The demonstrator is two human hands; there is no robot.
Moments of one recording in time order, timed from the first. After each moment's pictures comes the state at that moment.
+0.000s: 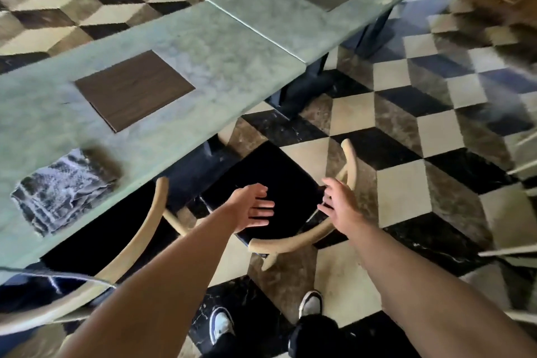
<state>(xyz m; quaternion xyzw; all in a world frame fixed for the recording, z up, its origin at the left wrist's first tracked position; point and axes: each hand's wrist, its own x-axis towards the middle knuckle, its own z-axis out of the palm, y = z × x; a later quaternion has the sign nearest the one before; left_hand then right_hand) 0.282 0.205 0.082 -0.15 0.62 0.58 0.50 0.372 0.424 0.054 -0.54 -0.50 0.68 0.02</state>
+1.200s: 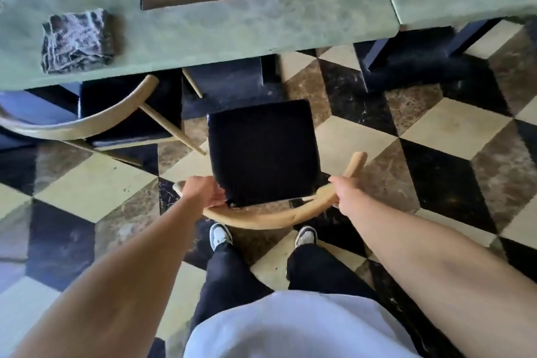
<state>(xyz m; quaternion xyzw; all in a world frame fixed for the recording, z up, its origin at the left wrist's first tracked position) 0.340 0.327 -0.016 -0.56 0.57 0.57 0.20 0.277 0.636 -0.022 -0.48 -0.70 0.45 -0.29</state>
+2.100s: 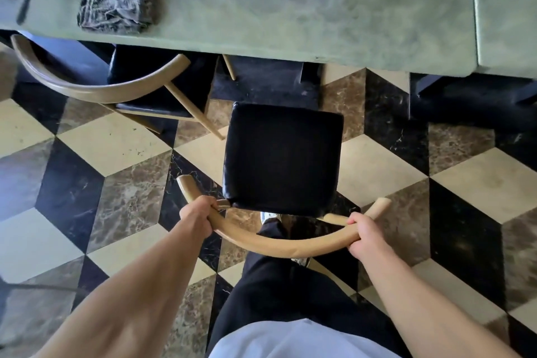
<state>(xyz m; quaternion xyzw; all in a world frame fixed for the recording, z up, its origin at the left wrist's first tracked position) 0.366 0.347 -0.058 -0.77 0.36 0.52 0.08 0.245 0.669 -0.065 -0.55 -0.60 0.49 -0.32</state>
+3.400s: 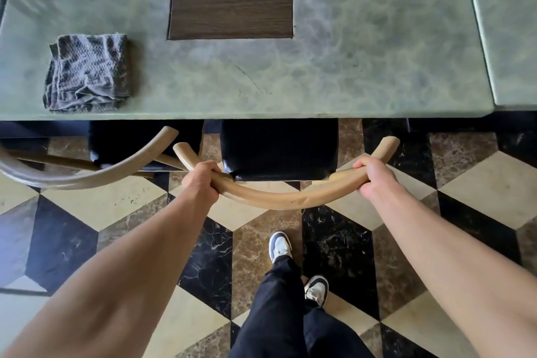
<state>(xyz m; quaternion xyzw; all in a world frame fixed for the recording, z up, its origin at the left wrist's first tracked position) 0.134 0.227 -0.053 -0.71 0.36 0.61 -0.02 0.011 0.548 -0.051 -0.51 -0.58 0.59 -0.25</state>
